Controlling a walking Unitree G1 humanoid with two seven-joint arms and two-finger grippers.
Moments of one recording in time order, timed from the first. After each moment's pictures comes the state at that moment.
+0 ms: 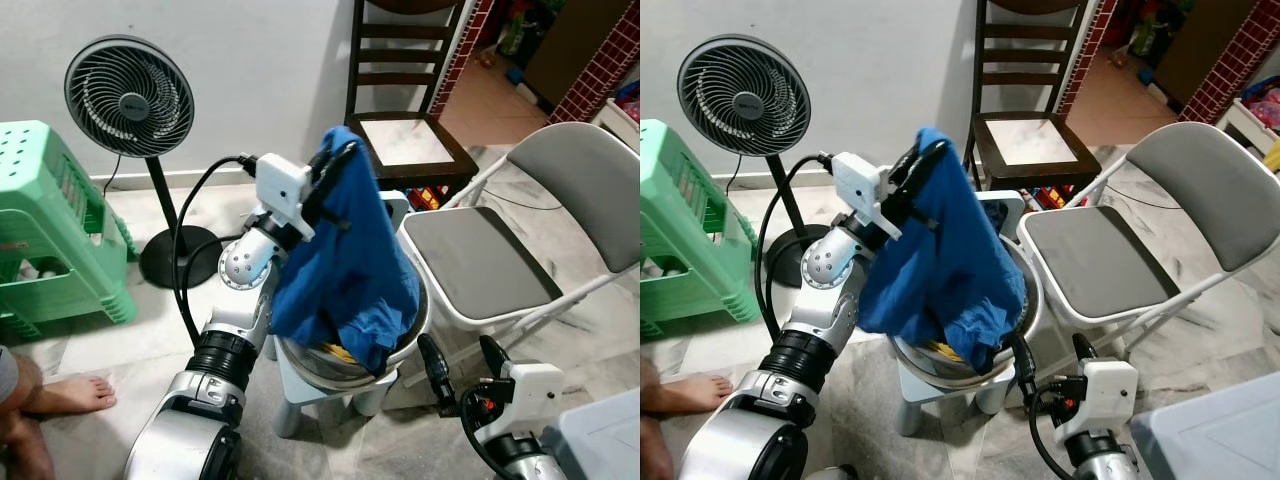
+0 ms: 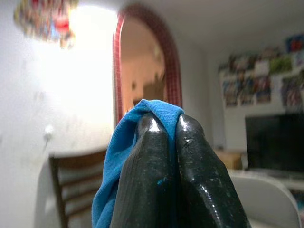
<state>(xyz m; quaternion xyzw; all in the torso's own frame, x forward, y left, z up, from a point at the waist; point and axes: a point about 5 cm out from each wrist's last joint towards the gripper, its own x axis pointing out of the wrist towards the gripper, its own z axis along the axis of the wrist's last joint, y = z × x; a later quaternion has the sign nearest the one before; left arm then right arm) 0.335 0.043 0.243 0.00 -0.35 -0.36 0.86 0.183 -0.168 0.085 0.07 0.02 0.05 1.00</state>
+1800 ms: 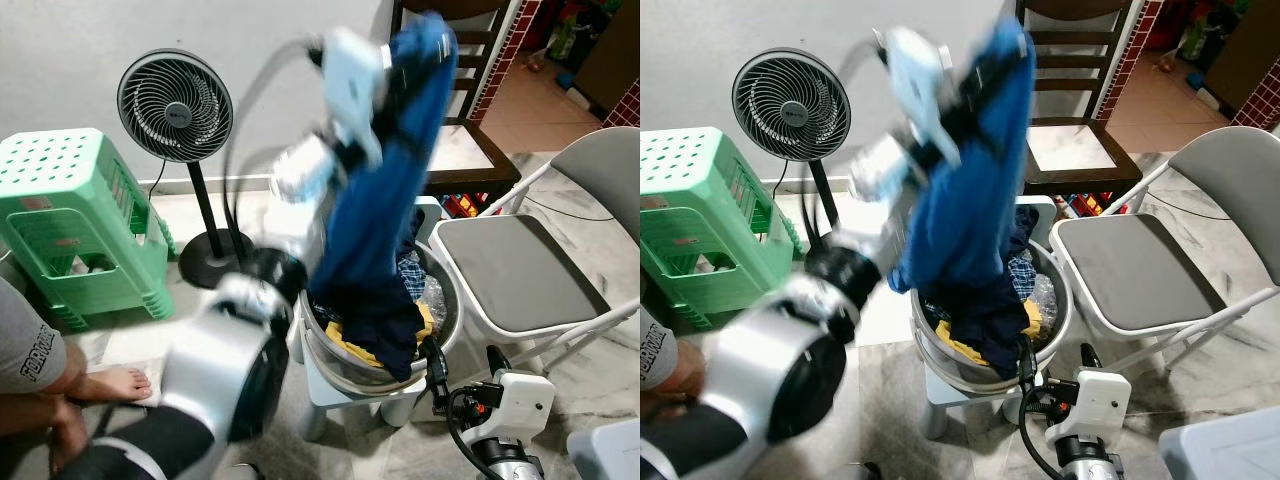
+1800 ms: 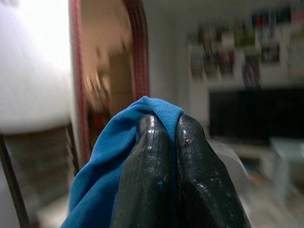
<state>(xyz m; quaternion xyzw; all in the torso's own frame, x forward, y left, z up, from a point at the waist) 0.354 0.003 0.209 -0.03 -0.22 -0.45 0.86 0.175 -0.168 0.066 0.06 0.02 -0.02 1.00</state>
